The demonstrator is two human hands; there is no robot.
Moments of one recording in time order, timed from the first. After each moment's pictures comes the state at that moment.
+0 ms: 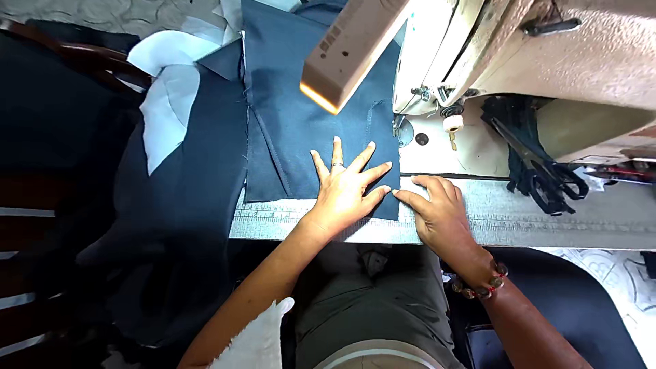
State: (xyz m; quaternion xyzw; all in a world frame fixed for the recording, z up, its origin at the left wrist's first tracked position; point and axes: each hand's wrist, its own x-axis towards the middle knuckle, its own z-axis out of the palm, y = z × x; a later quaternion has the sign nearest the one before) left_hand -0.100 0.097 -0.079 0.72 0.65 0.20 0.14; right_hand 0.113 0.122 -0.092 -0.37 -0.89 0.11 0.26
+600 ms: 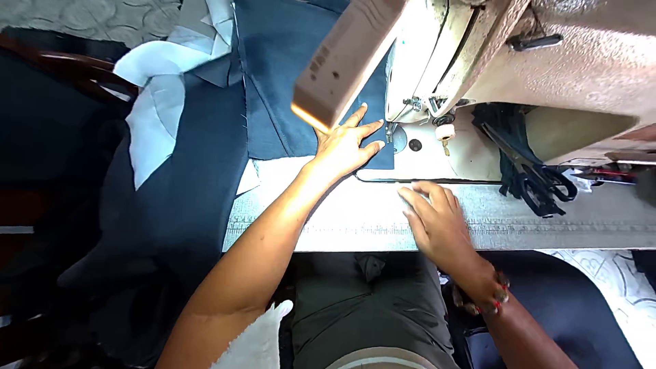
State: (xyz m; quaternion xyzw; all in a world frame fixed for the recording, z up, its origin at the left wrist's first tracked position) left_hand -0.124 0.191 -0.067 0.71 0.66 0.14 0.19; right_hand 0.117 0.118 -0.088 -0.40 -0.87 0.12 0.25
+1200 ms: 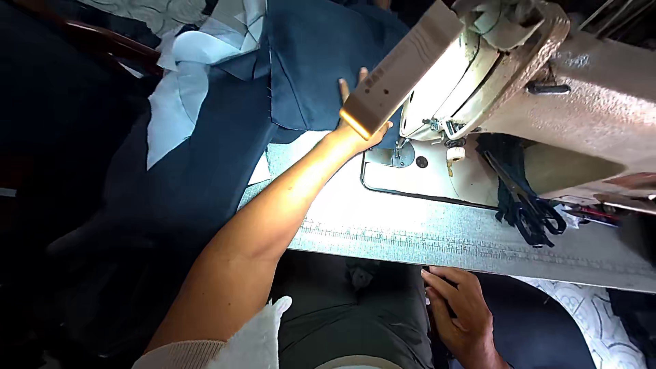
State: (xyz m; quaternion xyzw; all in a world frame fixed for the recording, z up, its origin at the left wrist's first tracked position) left_hand -0.138 0.250 -0.080 0.75 0.62 0.22 0.08; right_hand 0.176 0.041 -0.100 -0.37 -0.84 0.17 0.36
